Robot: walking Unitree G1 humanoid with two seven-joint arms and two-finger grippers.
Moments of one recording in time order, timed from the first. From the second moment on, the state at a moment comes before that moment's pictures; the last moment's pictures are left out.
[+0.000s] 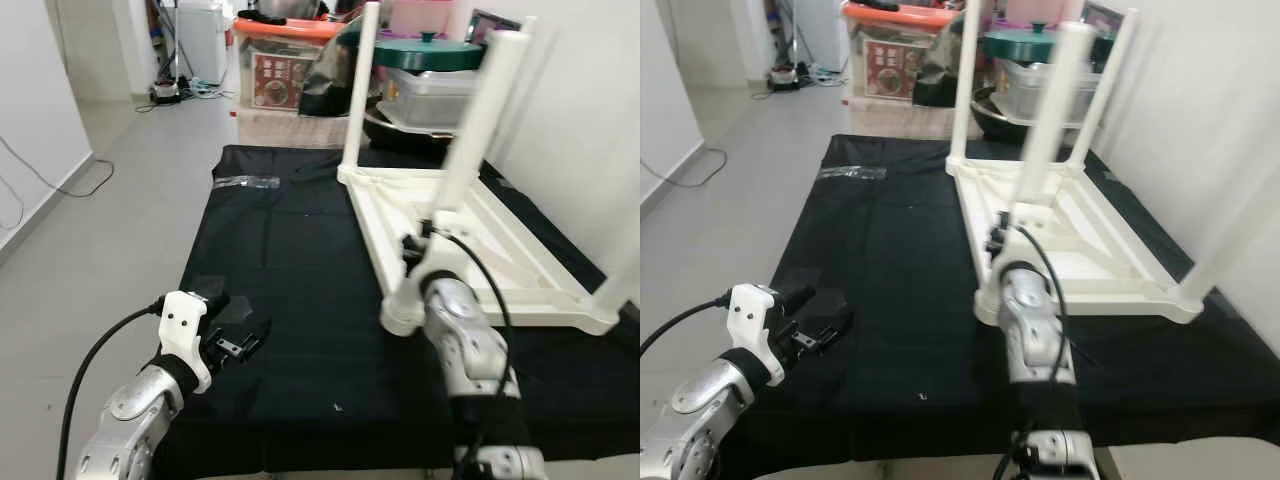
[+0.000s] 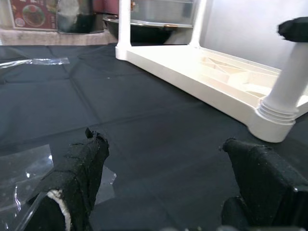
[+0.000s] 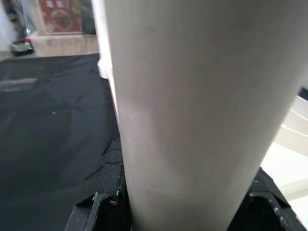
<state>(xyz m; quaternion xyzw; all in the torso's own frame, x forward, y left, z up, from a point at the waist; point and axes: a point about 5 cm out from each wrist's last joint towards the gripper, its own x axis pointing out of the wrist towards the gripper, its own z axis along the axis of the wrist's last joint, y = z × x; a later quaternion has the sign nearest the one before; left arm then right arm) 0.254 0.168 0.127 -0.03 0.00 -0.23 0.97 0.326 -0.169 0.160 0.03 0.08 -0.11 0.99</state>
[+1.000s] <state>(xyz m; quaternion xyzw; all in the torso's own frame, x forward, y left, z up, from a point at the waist) 0.258 0.169 0.131 -0.02 0.00 -0.22 0.97 0.369 -0.121 0.180 0.01 0.02 0.26 0.96</state>
